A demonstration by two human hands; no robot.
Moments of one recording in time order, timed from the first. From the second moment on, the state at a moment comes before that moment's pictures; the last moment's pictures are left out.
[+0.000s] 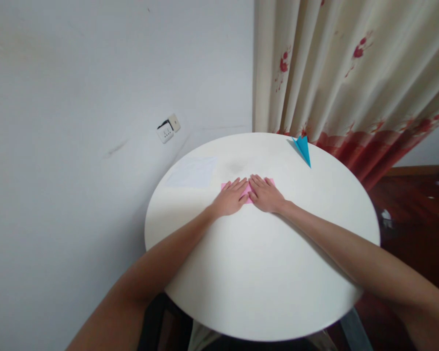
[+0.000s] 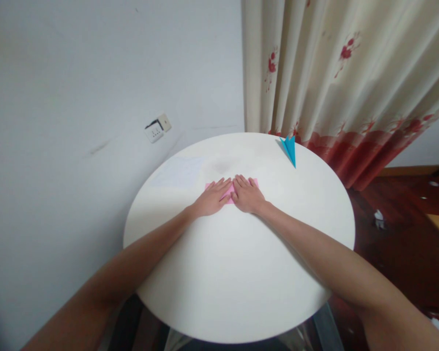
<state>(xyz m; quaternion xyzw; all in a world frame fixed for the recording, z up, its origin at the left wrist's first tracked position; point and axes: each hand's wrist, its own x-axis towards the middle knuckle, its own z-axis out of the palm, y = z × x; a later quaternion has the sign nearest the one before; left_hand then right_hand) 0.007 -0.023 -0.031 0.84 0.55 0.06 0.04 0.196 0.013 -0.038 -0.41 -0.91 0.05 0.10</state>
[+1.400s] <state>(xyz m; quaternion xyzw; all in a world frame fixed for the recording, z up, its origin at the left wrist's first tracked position) 0.006 -0.025 -0.031 0.83 0.55 0.05 0.04 0.197 0.015 -0.036 -0.38 -0.92 0.06 0.09</state>
